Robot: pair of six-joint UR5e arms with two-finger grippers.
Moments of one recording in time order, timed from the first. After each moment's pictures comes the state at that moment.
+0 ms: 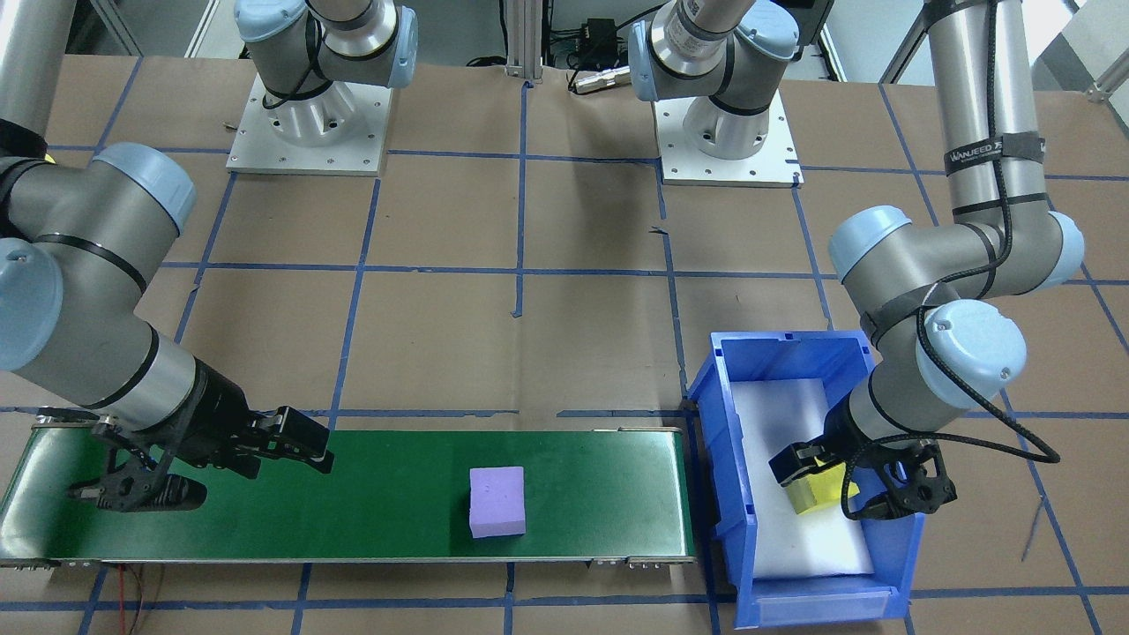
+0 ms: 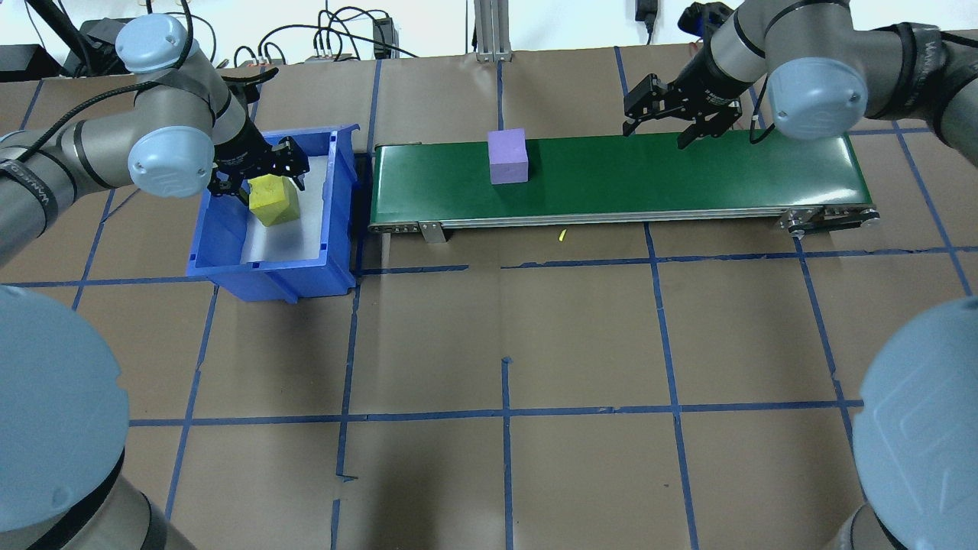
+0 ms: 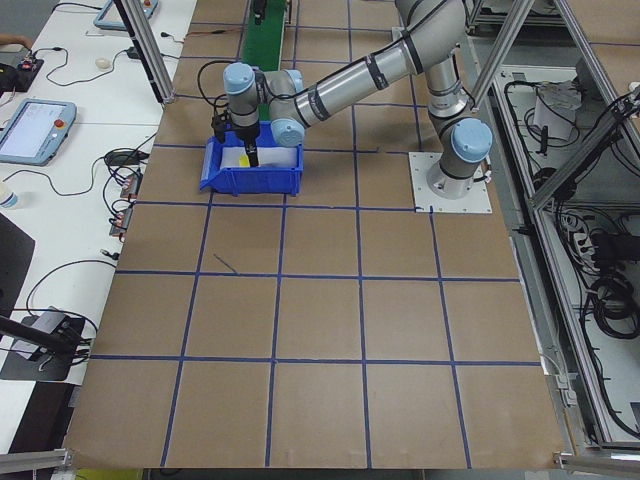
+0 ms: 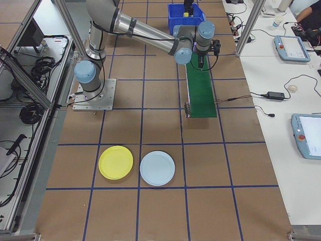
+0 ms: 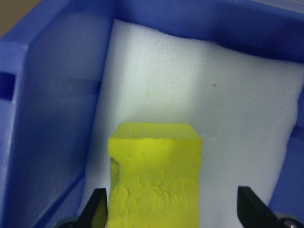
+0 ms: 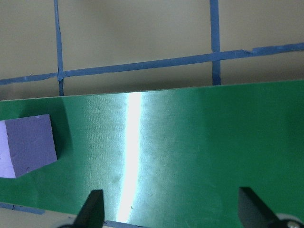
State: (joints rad) left arm -1.39 -2.06 -1.61 -1.01 1.56 -0.07; right arm 1.45 -1.14 1.54 -2.03 -1.20 -0.06
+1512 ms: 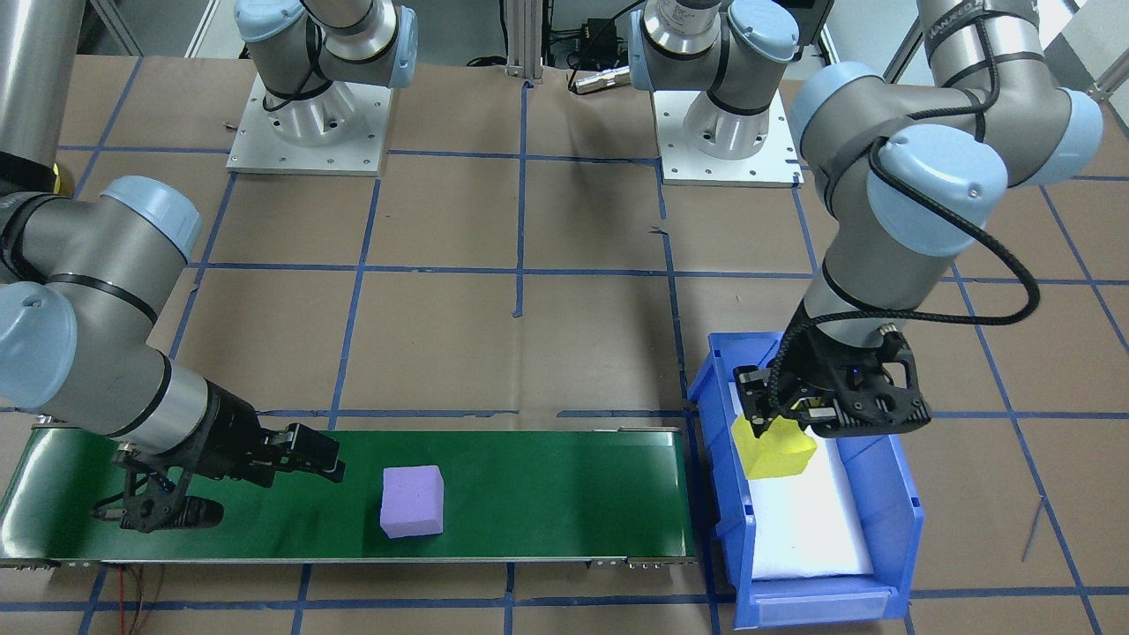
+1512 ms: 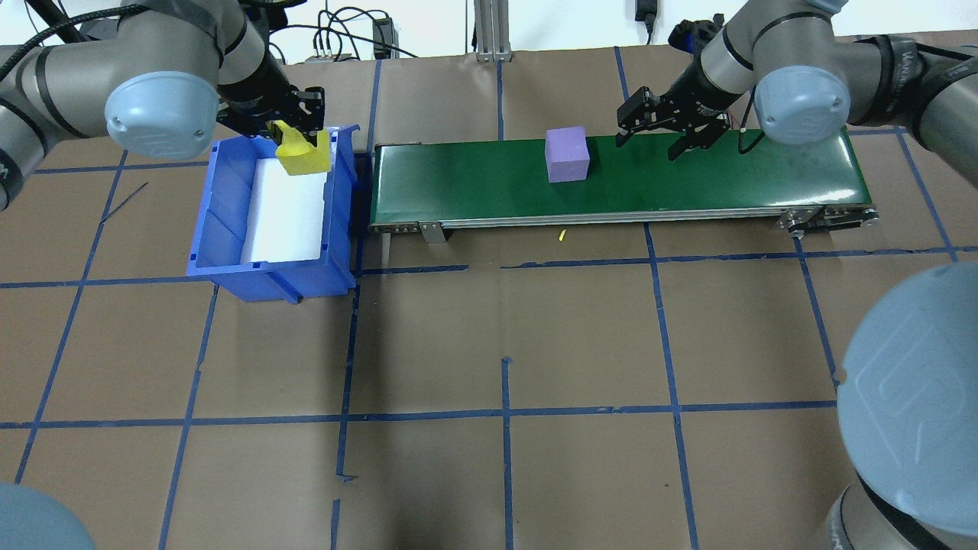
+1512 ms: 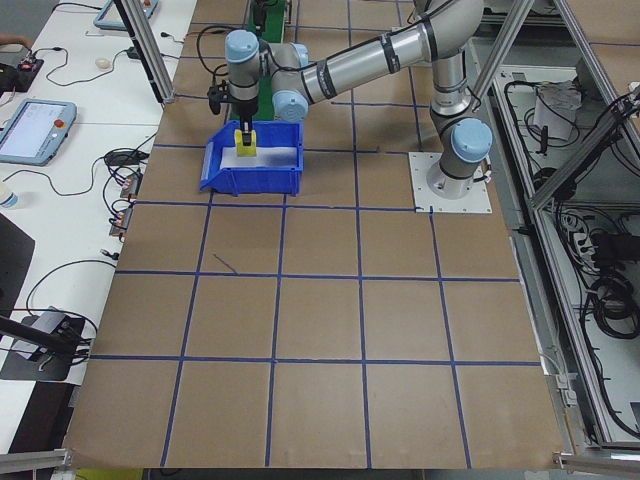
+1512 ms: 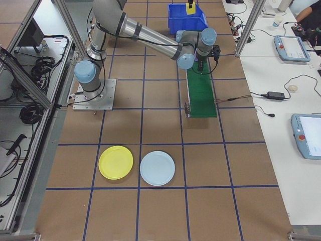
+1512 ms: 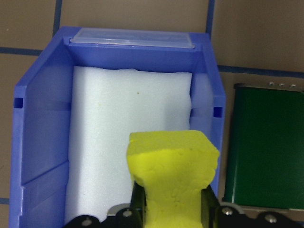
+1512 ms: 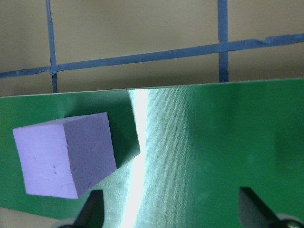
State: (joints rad) left arm -1.57 -1.86 -1.54 -1.14 1.57 -0.06; right arm 1.45 -1.10 1.53 -2.03 -1.19 -0.07
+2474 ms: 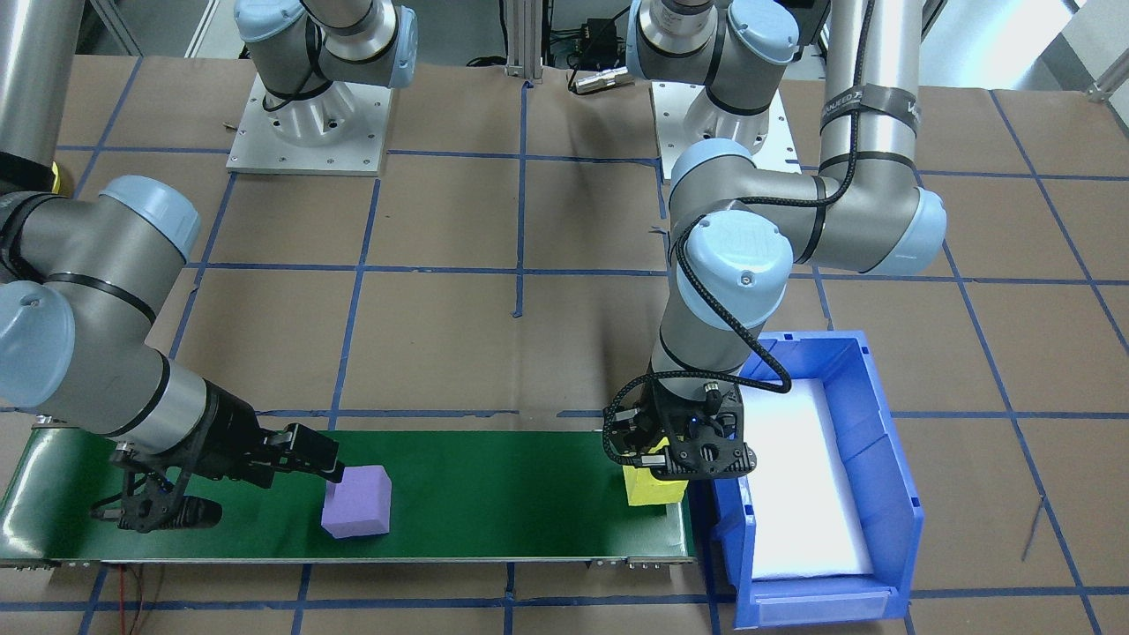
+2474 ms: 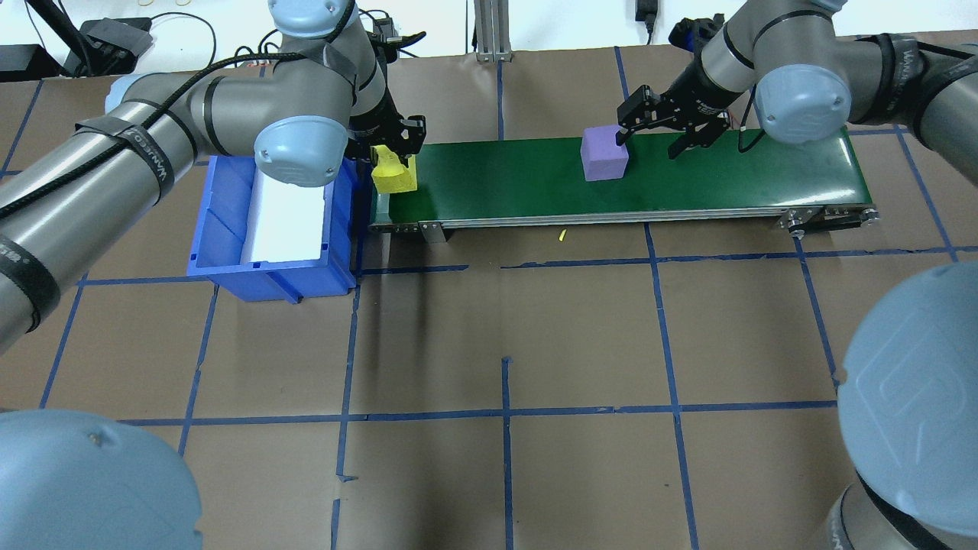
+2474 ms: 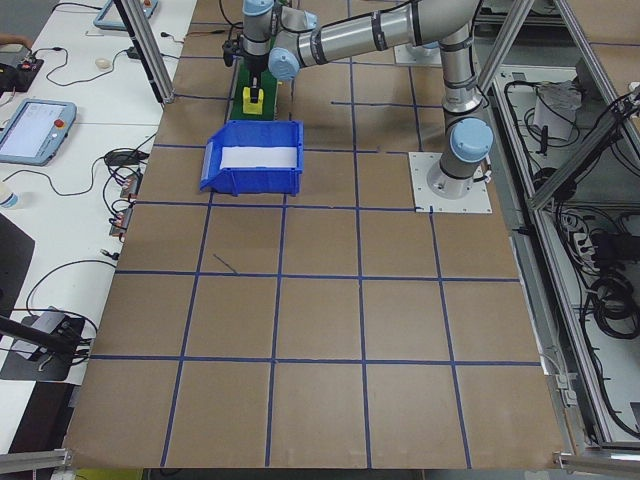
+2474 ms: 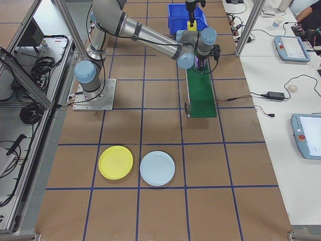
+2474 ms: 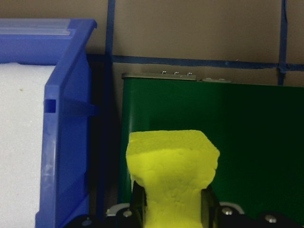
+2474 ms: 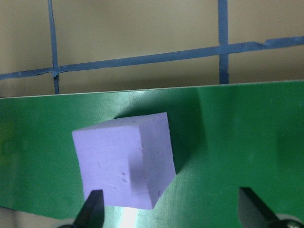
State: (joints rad) left arm -1.71 -2.03 -1.54 -1.00 1.58 -0.18; right arm 1.45 -1.10 1.53 -2.03 -1.19 -0.07
